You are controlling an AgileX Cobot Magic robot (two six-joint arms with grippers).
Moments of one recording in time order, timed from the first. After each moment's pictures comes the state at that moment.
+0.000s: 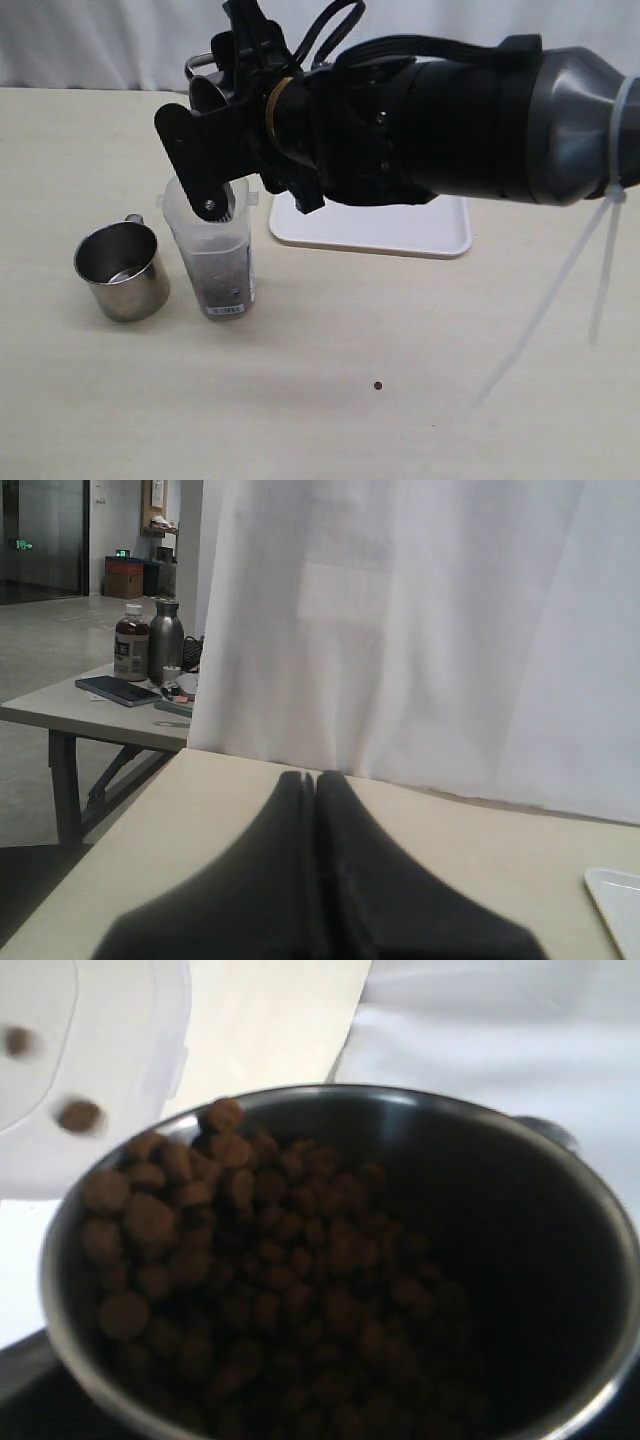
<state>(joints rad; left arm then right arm) 0.04 0.00 0.00 1.05 0.09 -1.15 1.03 1.78 -1.26 -1.30 0.45 -0.19</state>
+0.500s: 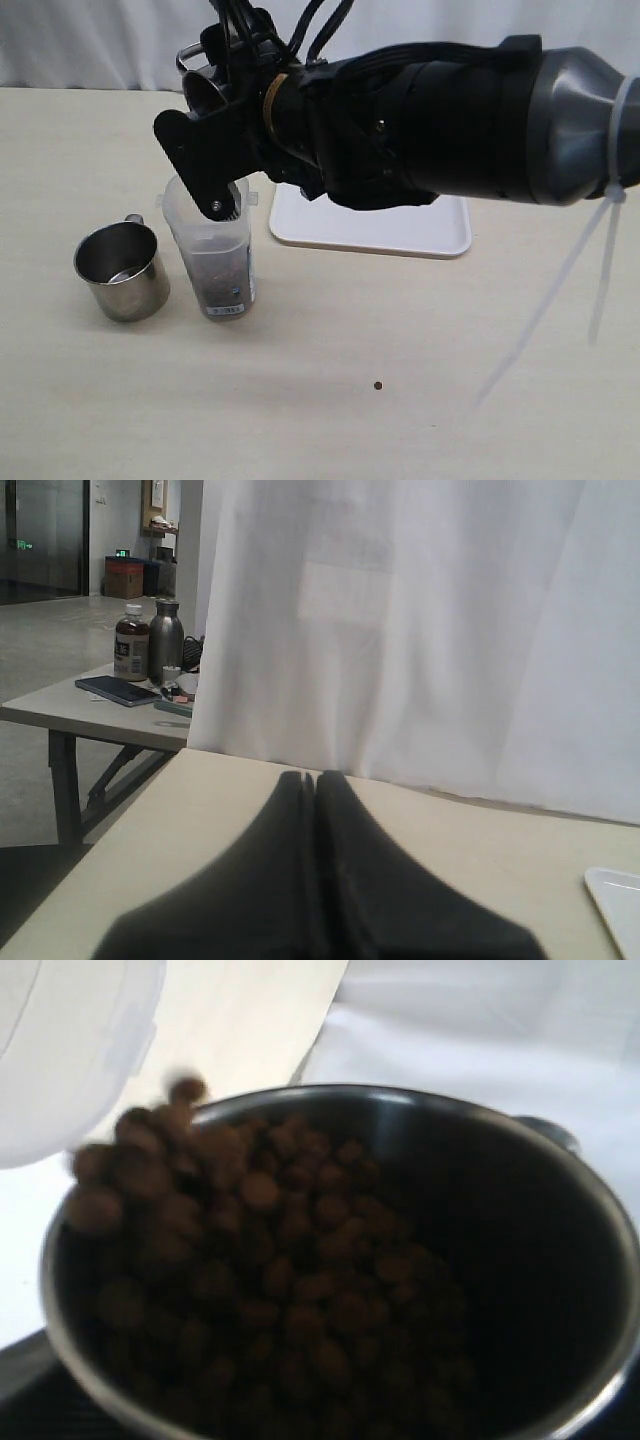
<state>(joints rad) 0.04 0.00 0.00 1.05 0.09 -1.15 1.03 1.78 -1.26 -1.42 0.44 -0.19</state>
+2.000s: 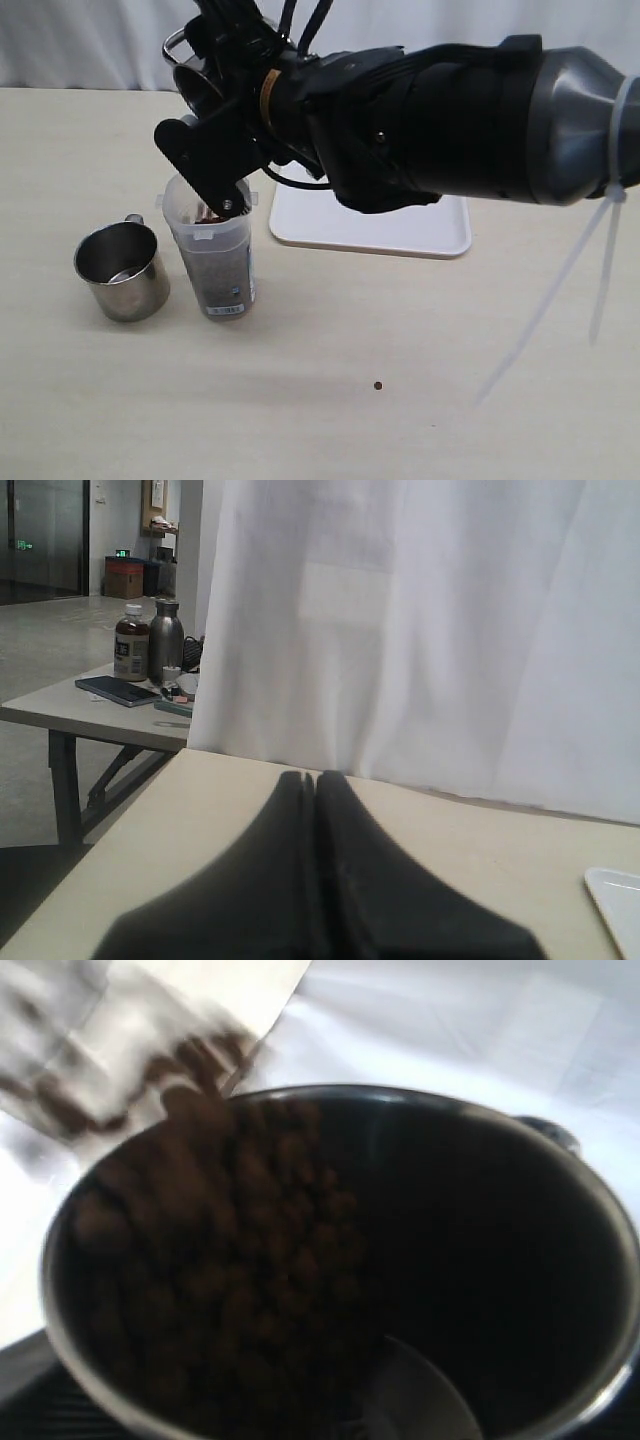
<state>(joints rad) 0.04 0.00 0.00 1.05 0.09 -1.15 1.03 1.78 -1.26 -1.60 0.44 -0.19</state>
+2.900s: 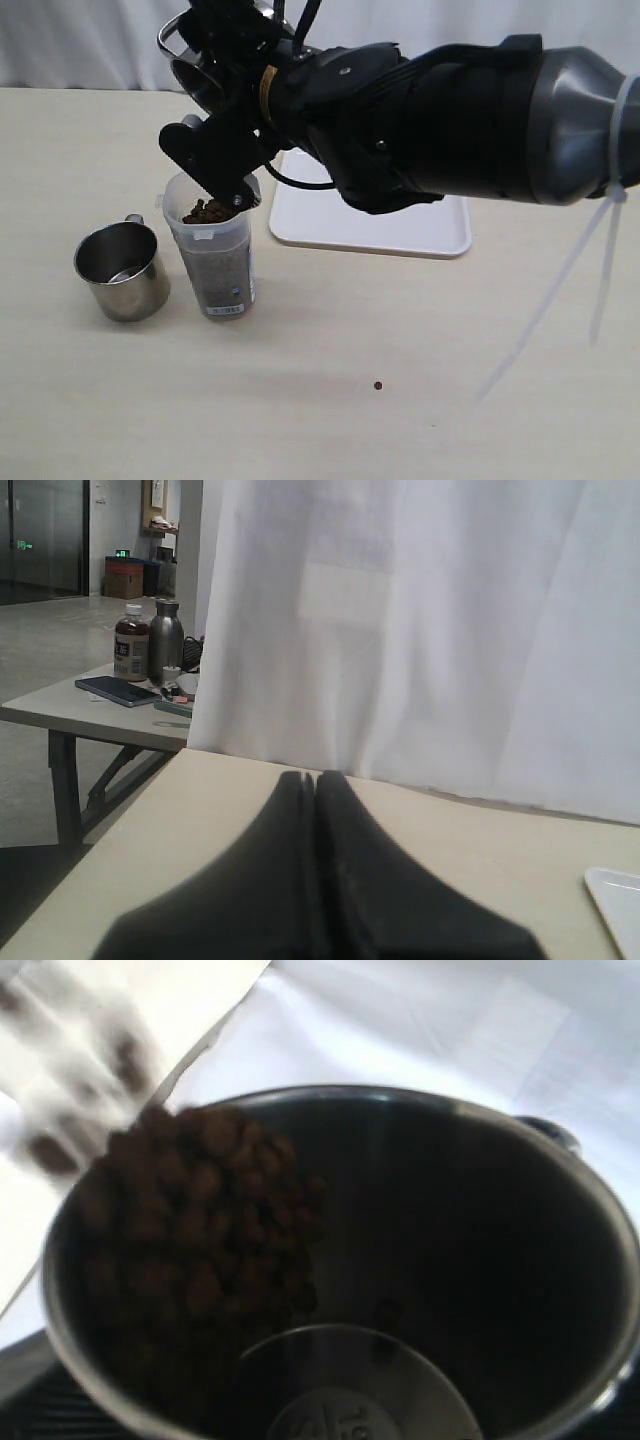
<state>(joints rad) 0.04 0.00 0.00 1.05 0.09 -1.15 1.03 1.78 -1.26 -1.73 0.45 -0.19</state>
